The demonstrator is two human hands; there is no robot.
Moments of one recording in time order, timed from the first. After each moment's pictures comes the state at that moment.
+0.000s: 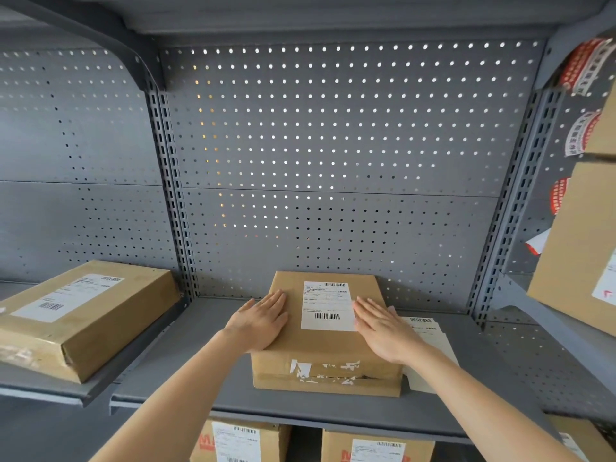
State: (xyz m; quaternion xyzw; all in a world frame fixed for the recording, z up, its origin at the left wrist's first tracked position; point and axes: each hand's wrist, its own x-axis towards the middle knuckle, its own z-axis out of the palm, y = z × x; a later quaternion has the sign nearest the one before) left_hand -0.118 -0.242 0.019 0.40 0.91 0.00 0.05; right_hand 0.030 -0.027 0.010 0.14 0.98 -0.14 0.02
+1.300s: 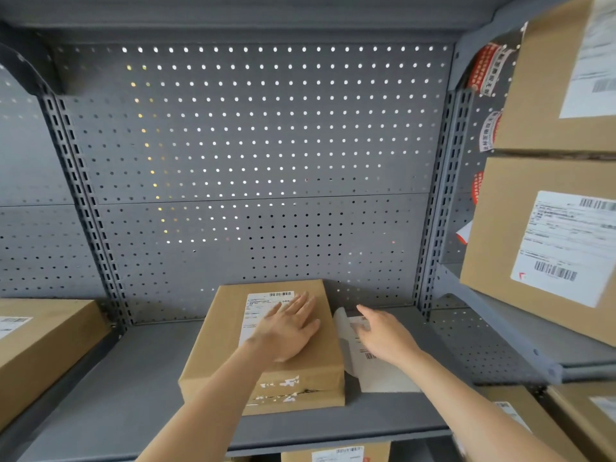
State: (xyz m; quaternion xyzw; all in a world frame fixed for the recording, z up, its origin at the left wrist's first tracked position) left_hand -0.067 -0.124 0.019 0.51 0.86 0.08 0.04; right_hand 0.074 0.037 0.002 0.29 0.93 -0.23 -0.08
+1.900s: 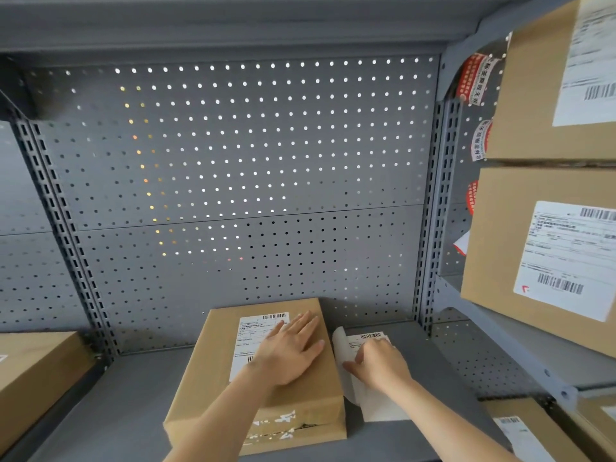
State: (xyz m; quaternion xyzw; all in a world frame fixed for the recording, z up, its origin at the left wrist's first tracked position) left_hand -0.076 -0.104 0.015 0.53 0.84 0.07 0.04; right_hand 0.055 0.039 -0.020 0.33 0.93 -0.14 -0.06
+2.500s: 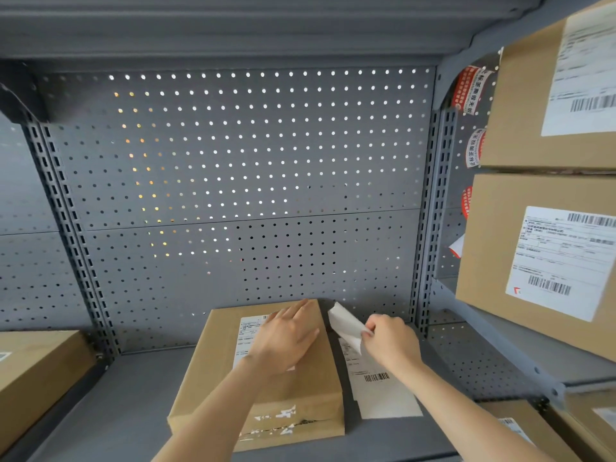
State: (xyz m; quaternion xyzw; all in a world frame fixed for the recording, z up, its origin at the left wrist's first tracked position) left_hand -0.075 -0.111 0.032 0.52 0.84 0.16 -0.06; right_hand 0.069 0.044 0.020 0.36 0.91 -0.11 -0.18
